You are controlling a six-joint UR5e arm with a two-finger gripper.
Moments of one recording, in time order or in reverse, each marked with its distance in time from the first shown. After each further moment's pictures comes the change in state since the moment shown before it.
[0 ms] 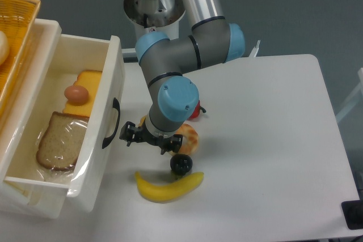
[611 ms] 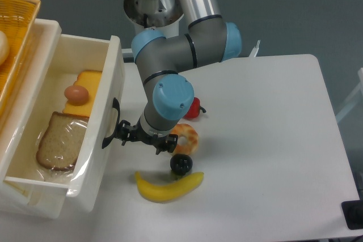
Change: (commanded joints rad) arm -0.014 0.008 0.000 -0.002 -0.006 0.003
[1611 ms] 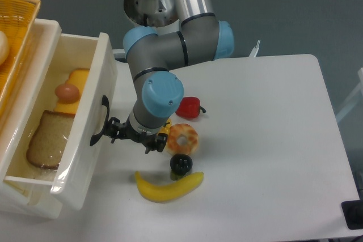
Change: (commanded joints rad) arm -0.043 0.025 -0.006 0.000 -0.031 0.002
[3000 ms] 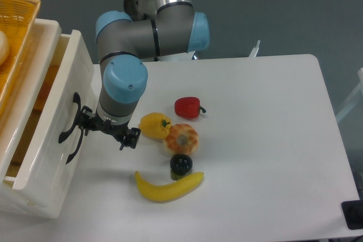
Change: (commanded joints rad) arm -0.080 0.040 0.002 0.015 0.008 0.018
